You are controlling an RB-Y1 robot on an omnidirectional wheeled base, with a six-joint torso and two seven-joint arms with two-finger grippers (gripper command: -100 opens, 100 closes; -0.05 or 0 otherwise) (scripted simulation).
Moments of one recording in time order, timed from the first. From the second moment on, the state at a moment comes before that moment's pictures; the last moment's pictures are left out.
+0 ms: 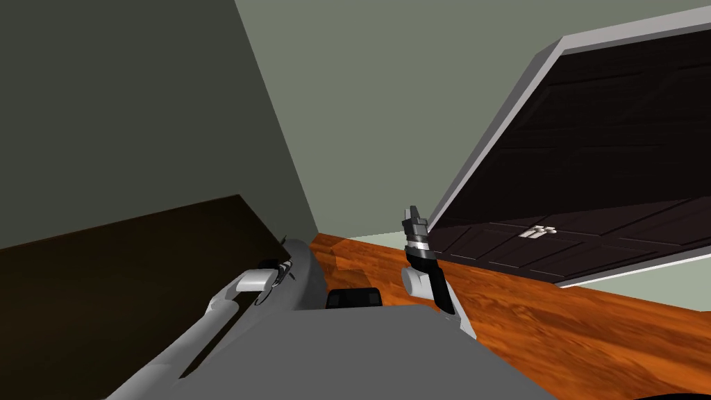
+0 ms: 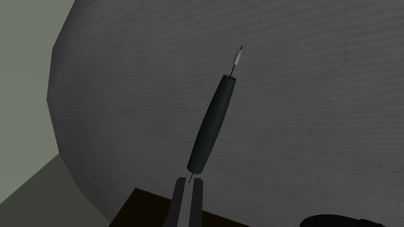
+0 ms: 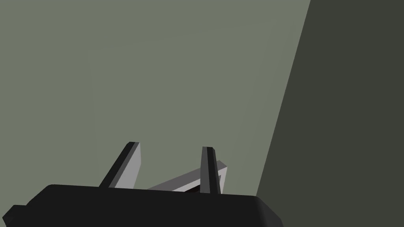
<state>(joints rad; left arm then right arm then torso) 0.14 0.69 -0.11 -1.37 0.51 0.81 -0.27 0.45 0.03 0.01 -2.27 -0.01 -0.39 0.09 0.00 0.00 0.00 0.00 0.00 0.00</state>
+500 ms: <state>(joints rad) 0.14 0.70 -0.11 -1.39 0.52 0.82 -0.27 0.45 0.03 0.01 -2.27 -0.01 -0.39 0.09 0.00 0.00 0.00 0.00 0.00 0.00</state>
